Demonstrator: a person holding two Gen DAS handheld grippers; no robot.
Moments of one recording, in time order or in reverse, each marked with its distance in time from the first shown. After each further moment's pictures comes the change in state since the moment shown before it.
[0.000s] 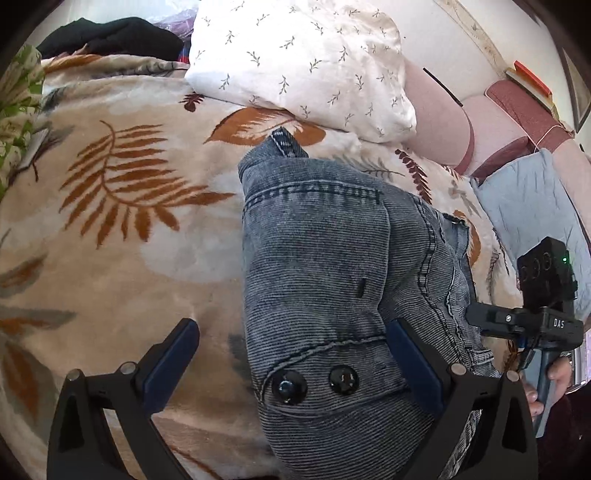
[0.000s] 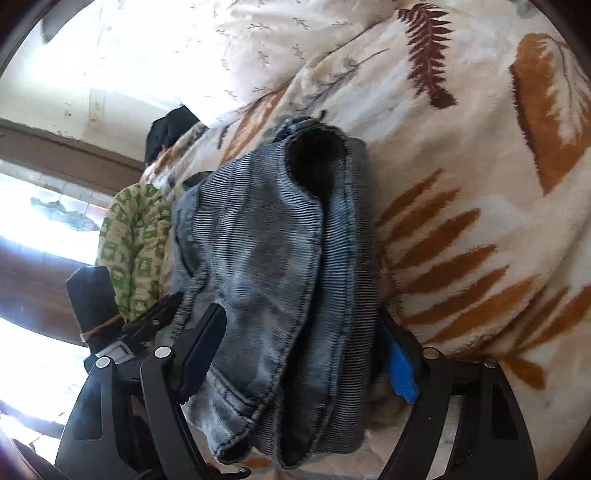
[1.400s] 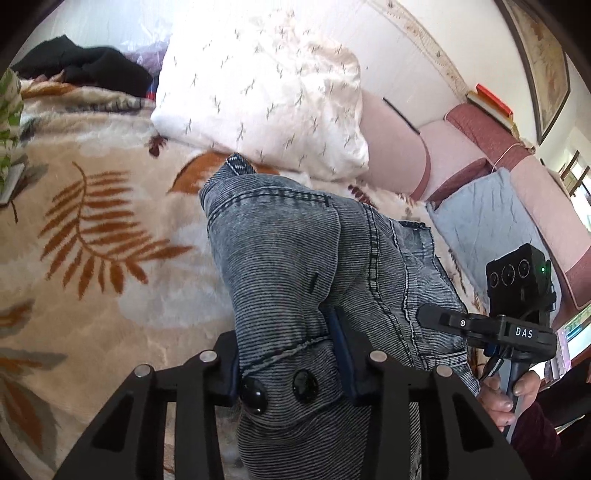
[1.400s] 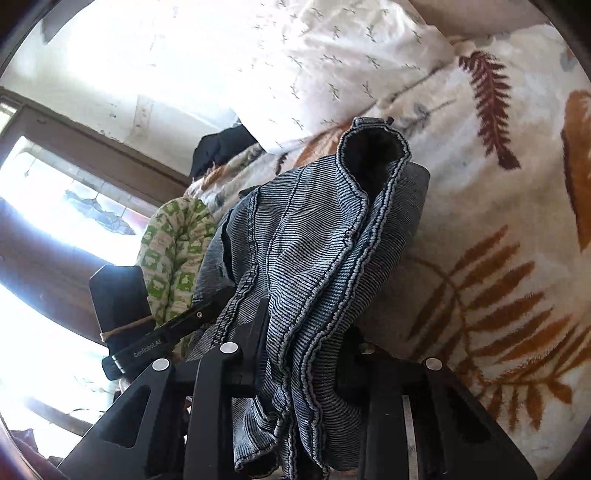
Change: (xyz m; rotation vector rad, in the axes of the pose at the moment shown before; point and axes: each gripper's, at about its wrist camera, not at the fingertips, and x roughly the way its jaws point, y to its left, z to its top) left arm -0.031 -0.010 0.020 0.029 -0.119 -0.165; right arm -0.013 0.049 0.008 -0.124 -0.141 0.124
